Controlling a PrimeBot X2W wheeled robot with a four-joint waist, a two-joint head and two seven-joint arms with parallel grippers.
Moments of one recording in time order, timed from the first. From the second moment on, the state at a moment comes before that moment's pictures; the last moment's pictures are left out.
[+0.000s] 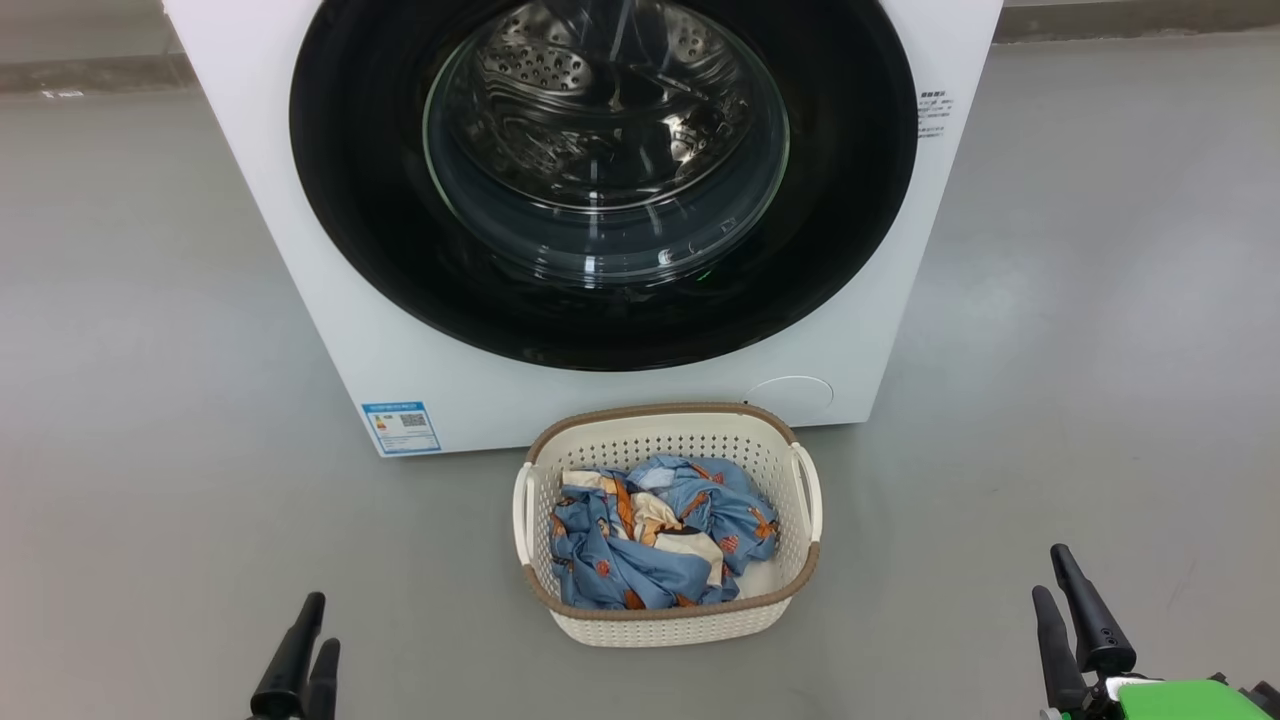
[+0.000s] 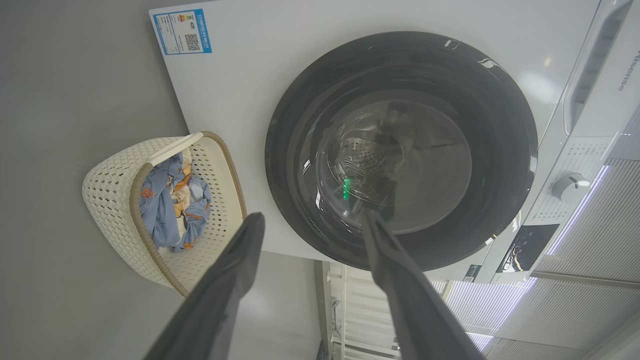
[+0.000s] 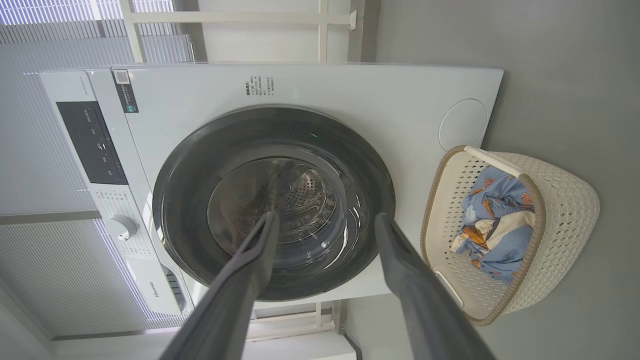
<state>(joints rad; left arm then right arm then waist) -0.02 0.01 0.04 0.31 -1.62 -0.13 0.08 -0.02 -0.03 -0.13 0.31 1.62 0.13 0.08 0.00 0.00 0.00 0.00</state>
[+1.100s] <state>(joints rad) -0.02 0.02 0.04 0.23 -1.45 -0.13 -0.01 -0.02 -0.03 -0.14 0.21 1.36 0.13 -0.01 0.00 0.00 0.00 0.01</state>
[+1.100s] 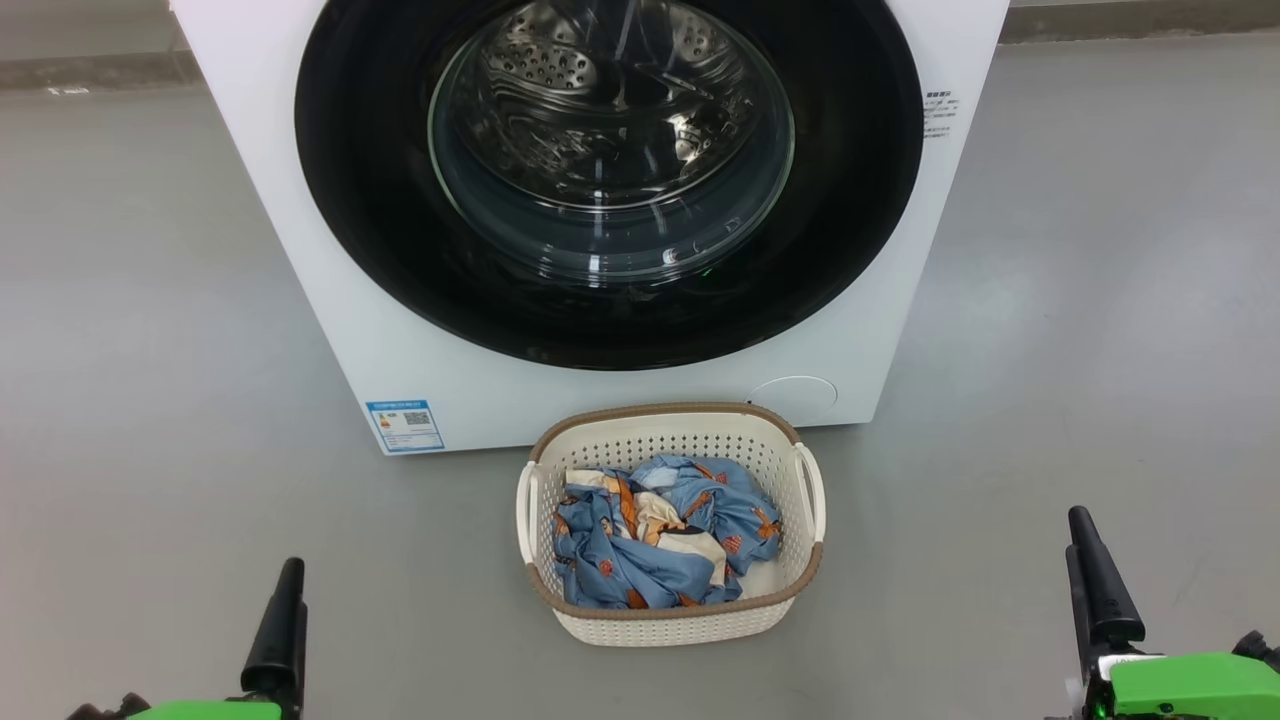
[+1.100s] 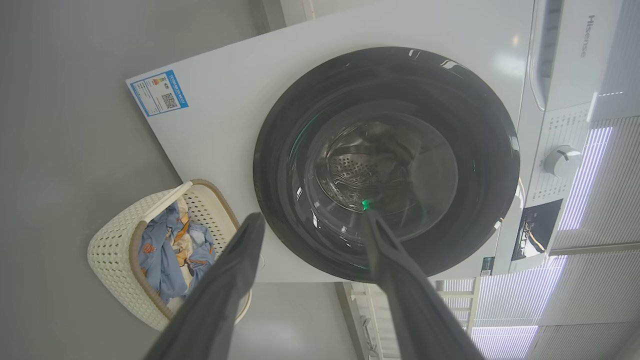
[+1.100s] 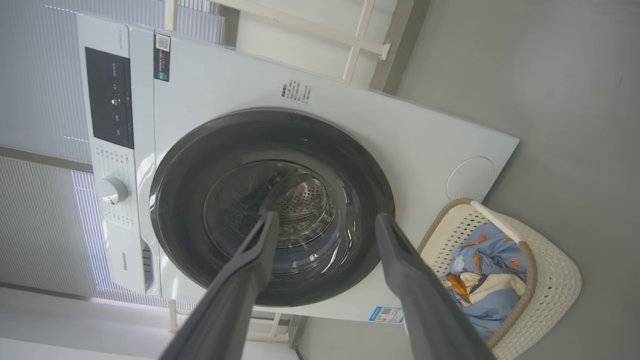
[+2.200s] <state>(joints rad) -0.02 0.02 -0.12 0.00 -0.82 0.06 -0.12 -0.02 -0.03 -0.08 0.07 0.82 0.13 -0.13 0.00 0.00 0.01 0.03</state>
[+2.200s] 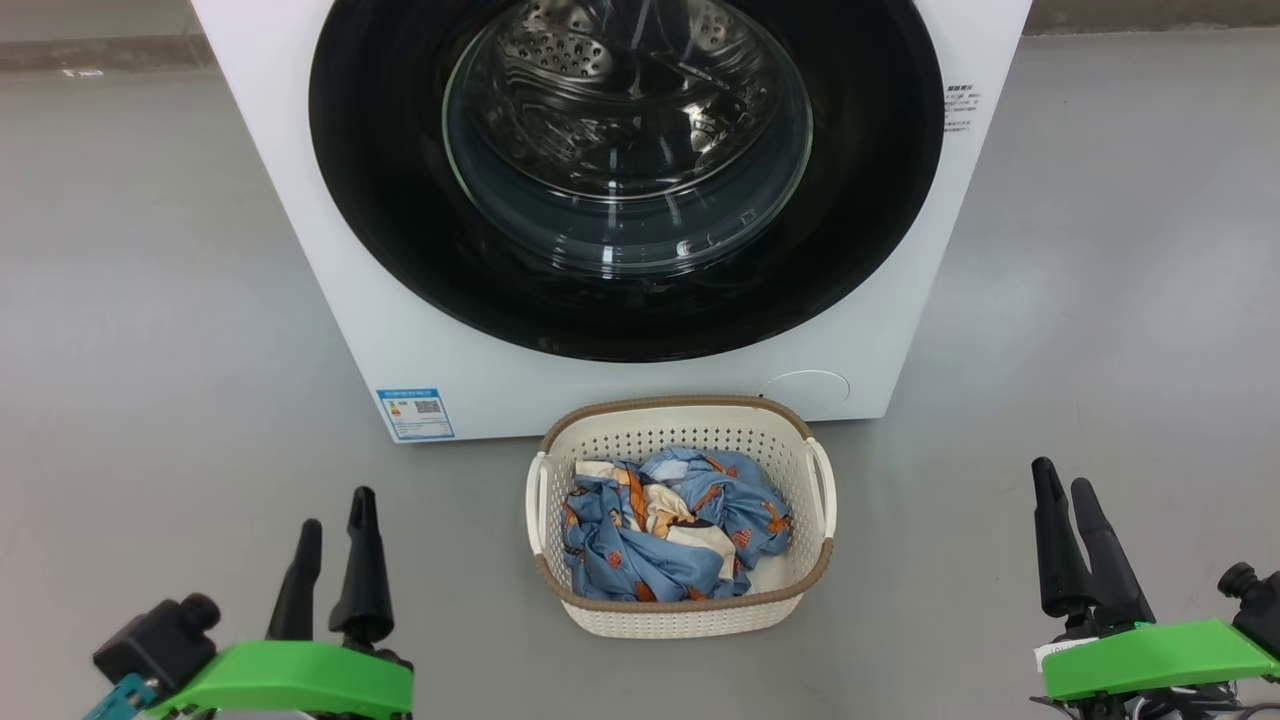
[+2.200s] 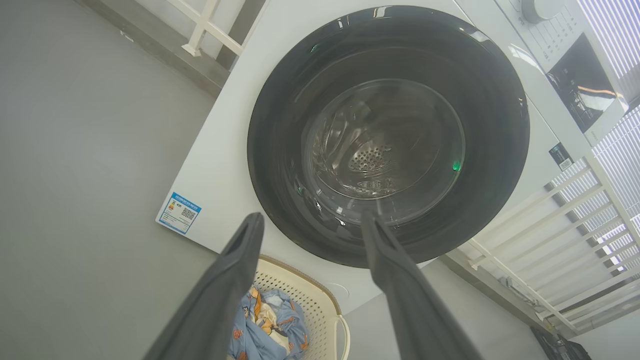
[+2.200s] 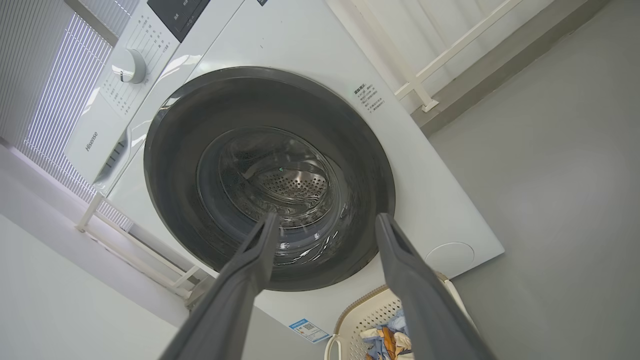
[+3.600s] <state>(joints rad) -0.04 0.04 -0.37 0.02 -0.17 0.28 -0.25 0.00 -0.04 -0.05 0.07 0.27 0.13 -0.25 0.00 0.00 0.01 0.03</state>
